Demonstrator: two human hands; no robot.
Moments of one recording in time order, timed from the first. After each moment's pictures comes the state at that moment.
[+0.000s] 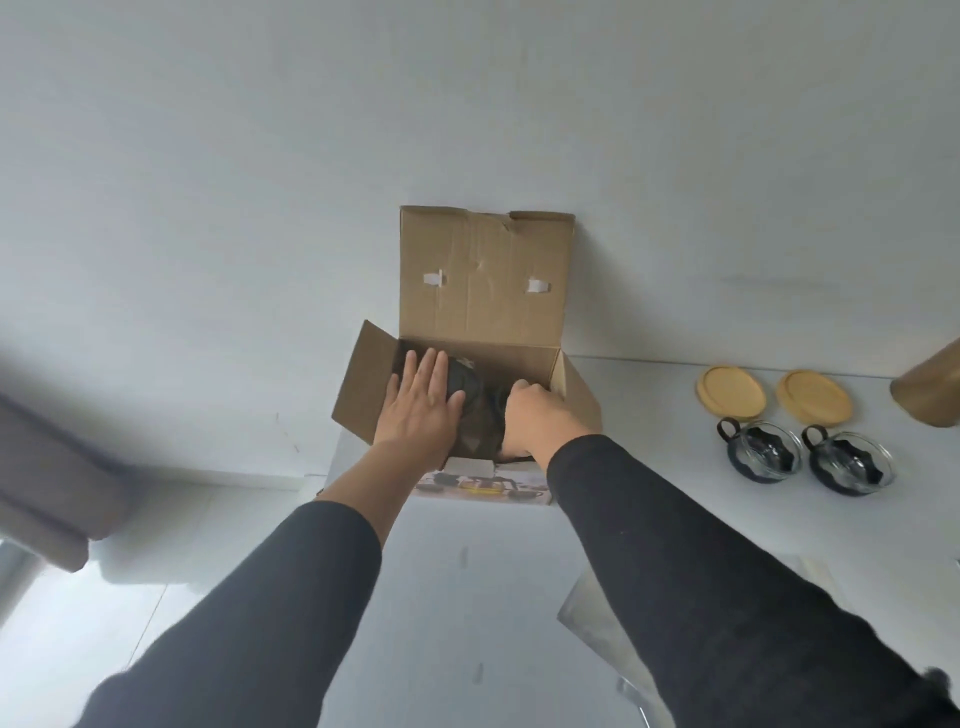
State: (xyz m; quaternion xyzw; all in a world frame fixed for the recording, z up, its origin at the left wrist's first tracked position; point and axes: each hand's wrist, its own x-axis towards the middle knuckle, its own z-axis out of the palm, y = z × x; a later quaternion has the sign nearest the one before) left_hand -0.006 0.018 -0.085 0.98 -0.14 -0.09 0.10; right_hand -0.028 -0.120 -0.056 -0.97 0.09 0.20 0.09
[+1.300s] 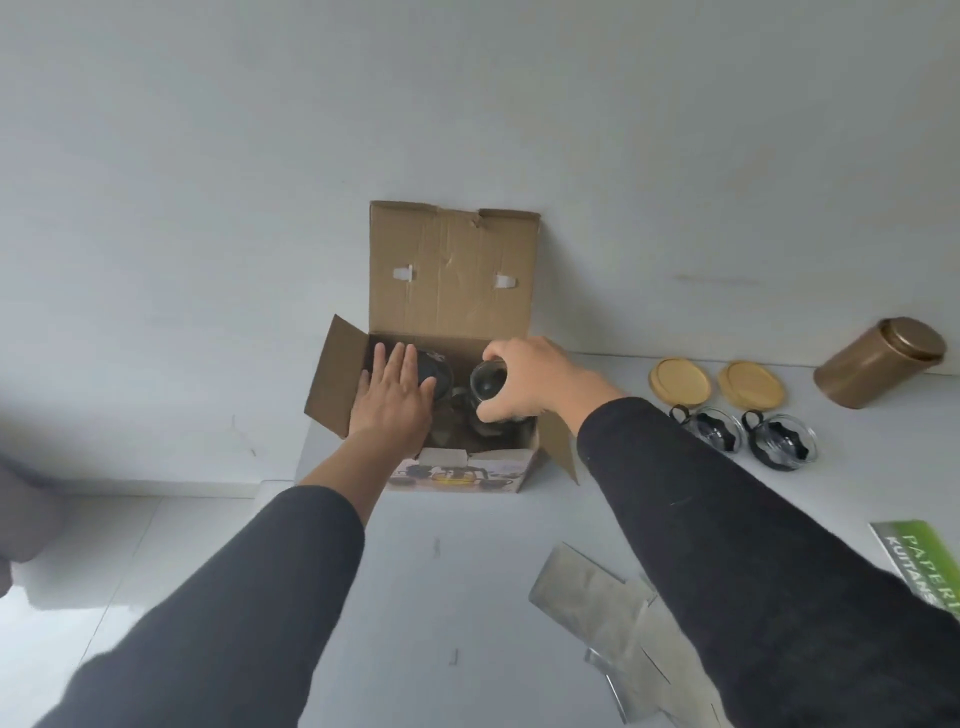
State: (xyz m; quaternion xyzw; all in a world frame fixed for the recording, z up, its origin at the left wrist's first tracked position) left_hand 0.001 0.031 -0.082 0.98 -0.13 -0.09 0.13; right_hand -0.028 -0.136 -0.006 -0.98 0.01 0.12 0.14
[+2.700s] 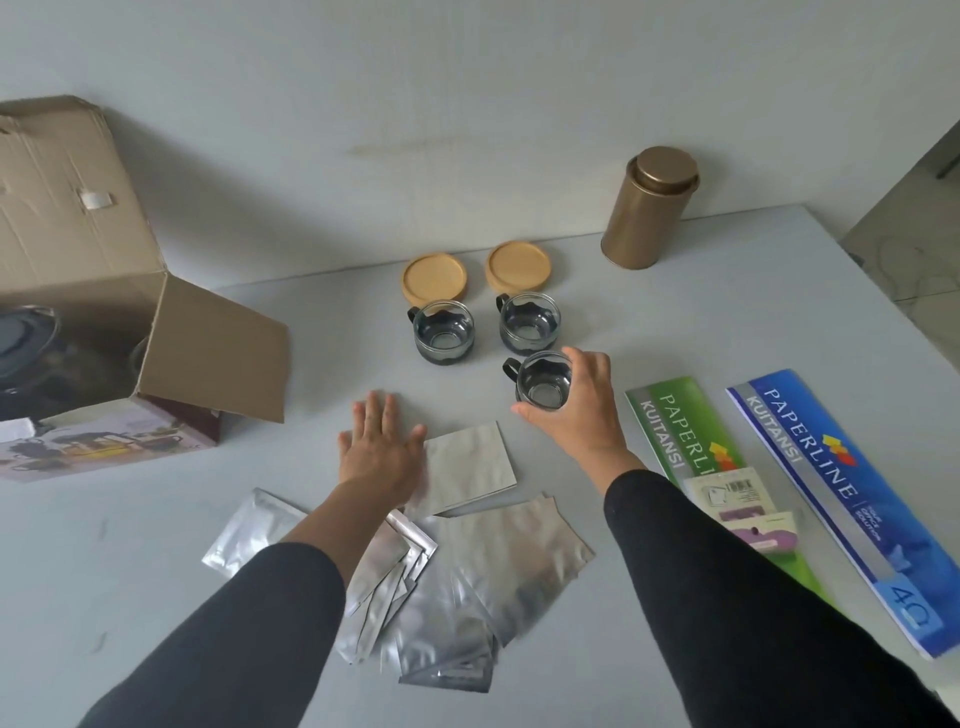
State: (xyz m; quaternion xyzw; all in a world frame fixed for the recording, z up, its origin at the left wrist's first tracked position) left_hand -0.179 -0.290 -0.189 0.97 -0.13 -0.21 0.09; right_hand -0.254 -0.502 -0.174 -0.89 0.24 -0.16 0.35
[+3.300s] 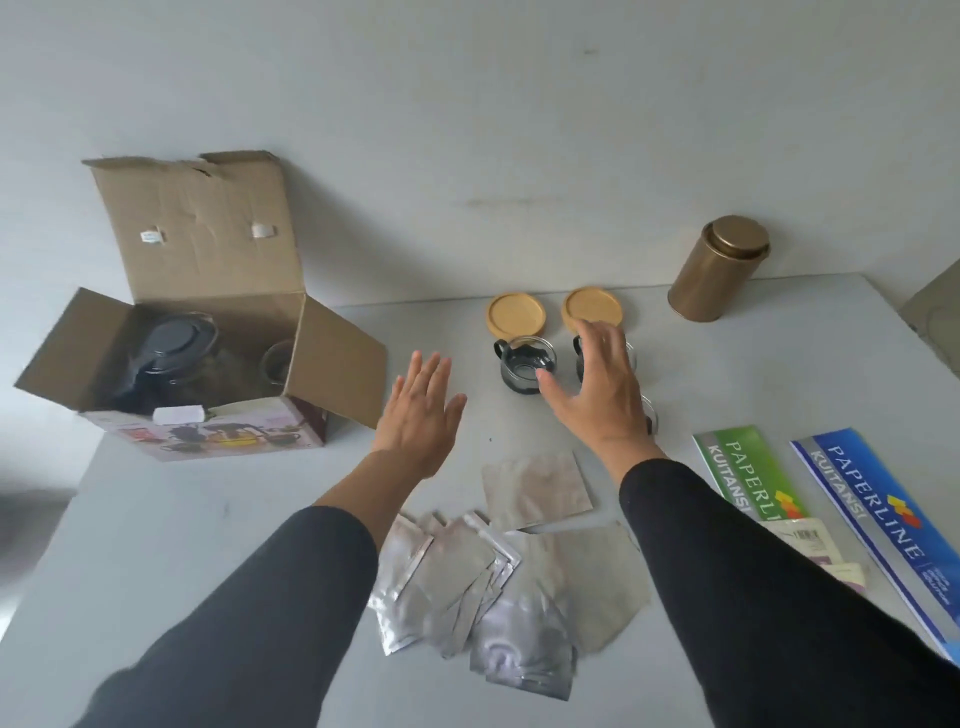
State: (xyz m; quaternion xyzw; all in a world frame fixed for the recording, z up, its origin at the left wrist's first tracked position) left_hand -0.147 -0.236 -0.111 0.95 -0.24 -0.09 0.18; right_hand -0.210 -0.435 -0.096 -0.93 0.13 -0.25 0.25
